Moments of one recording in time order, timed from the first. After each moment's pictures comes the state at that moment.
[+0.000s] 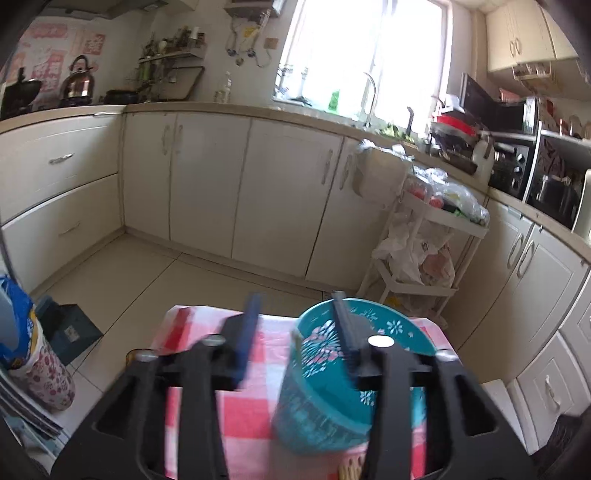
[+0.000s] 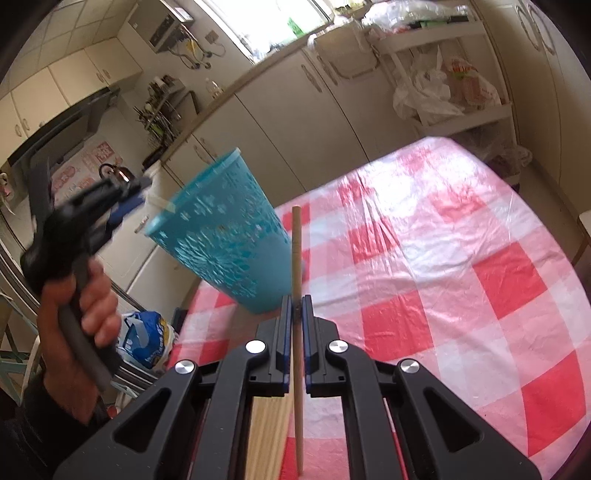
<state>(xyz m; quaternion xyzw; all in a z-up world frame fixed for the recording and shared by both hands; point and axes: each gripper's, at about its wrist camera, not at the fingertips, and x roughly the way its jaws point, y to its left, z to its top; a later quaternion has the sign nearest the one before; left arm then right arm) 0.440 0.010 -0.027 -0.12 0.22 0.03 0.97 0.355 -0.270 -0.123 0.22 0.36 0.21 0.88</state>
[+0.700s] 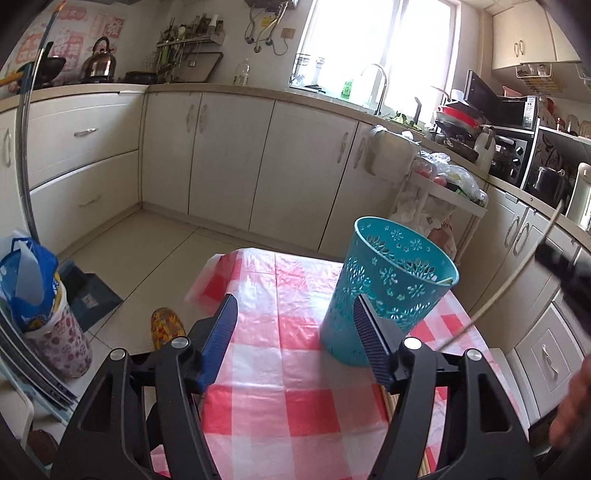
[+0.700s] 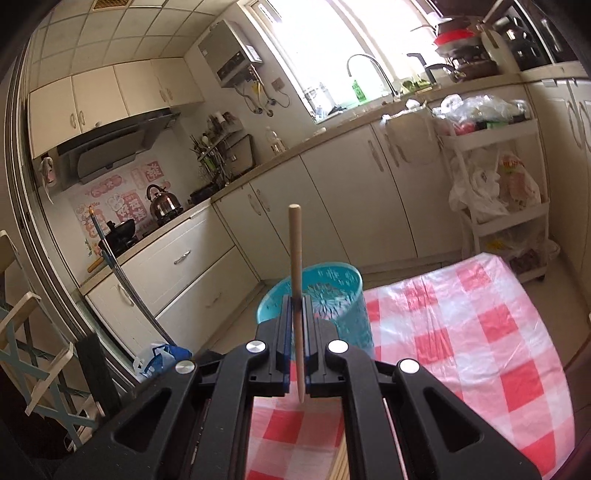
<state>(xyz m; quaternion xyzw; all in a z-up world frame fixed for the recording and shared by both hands) 0.337 0.054 -0.069 -0.13 0.26 0.03 0.96 0.351 -0.233 0.002 0.18 0.24 0.26 0.92</state>
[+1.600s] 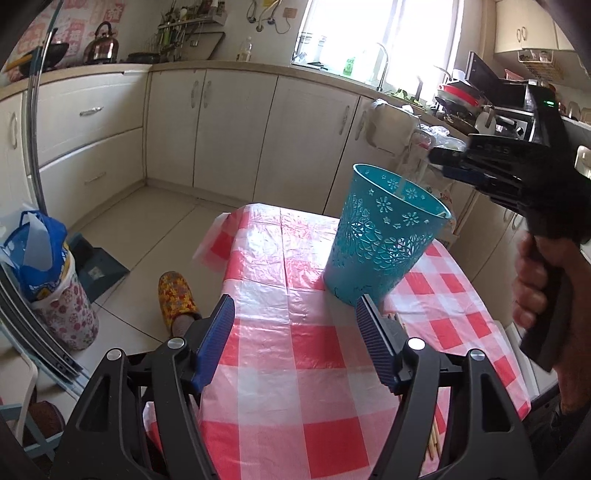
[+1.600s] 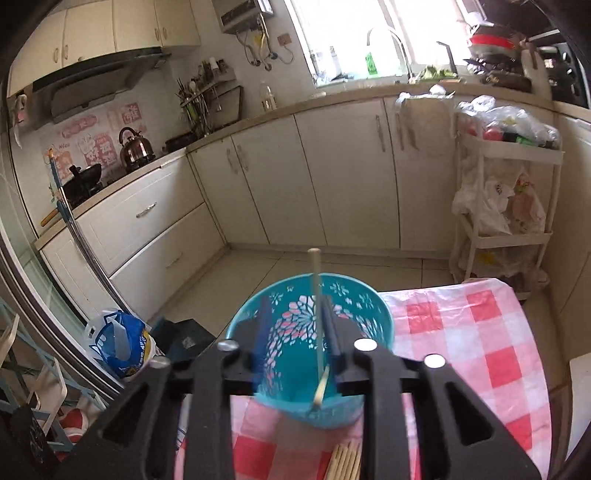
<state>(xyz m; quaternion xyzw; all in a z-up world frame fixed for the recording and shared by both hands) 0.289 0.044 -0.093 -0.12 0.30 0.03 0.95 0.405 -0.156 -0.014 0.07 0.30 0.23 0.92</state>
